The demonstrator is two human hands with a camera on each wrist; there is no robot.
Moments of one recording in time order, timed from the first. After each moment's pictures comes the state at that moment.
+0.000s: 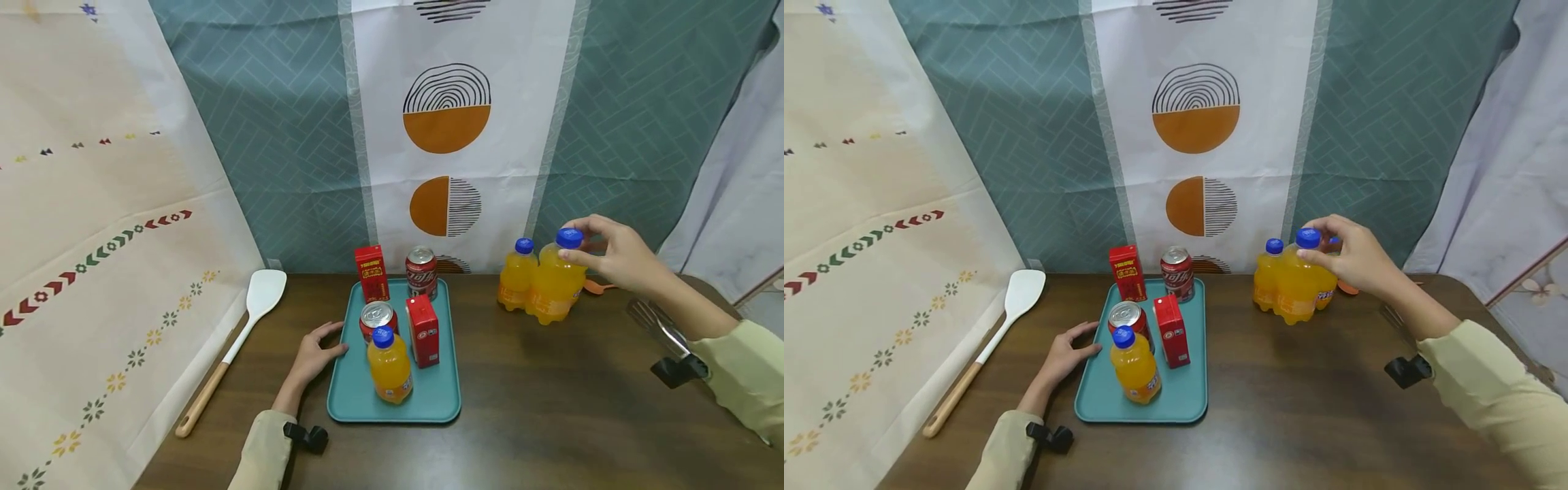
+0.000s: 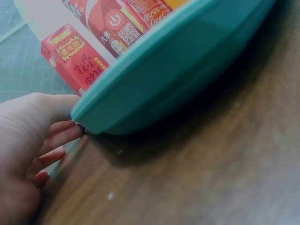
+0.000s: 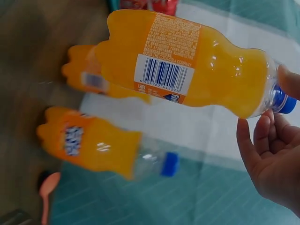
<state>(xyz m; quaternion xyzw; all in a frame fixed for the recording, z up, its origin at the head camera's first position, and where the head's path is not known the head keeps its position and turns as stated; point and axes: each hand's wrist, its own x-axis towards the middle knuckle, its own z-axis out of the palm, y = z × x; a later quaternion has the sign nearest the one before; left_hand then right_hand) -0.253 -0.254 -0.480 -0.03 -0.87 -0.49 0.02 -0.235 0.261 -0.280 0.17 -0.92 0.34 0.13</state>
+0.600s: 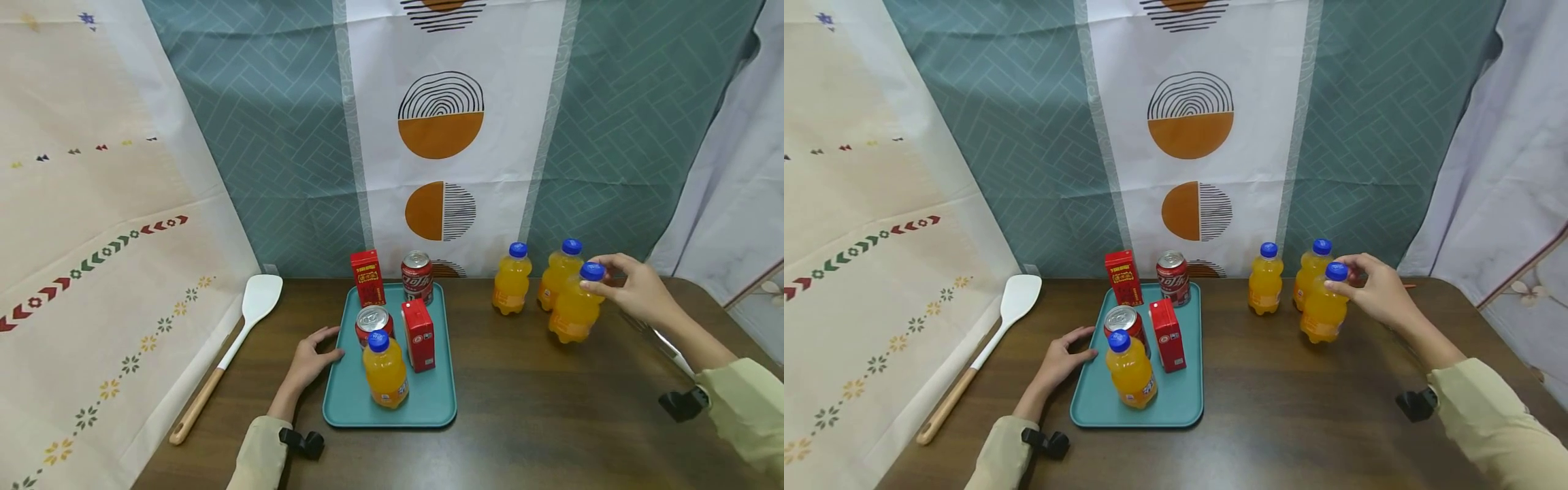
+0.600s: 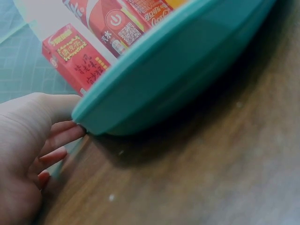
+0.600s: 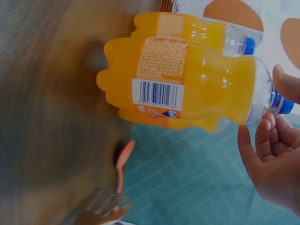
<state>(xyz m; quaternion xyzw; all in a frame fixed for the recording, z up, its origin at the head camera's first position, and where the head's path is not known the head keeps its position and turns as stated) -0.252 -0.253 -0.482 -0.04 -0.87 -0.49 0.04 -0.233 0.308 -0.342 0.10 -0.92 0.34 0.14</state>
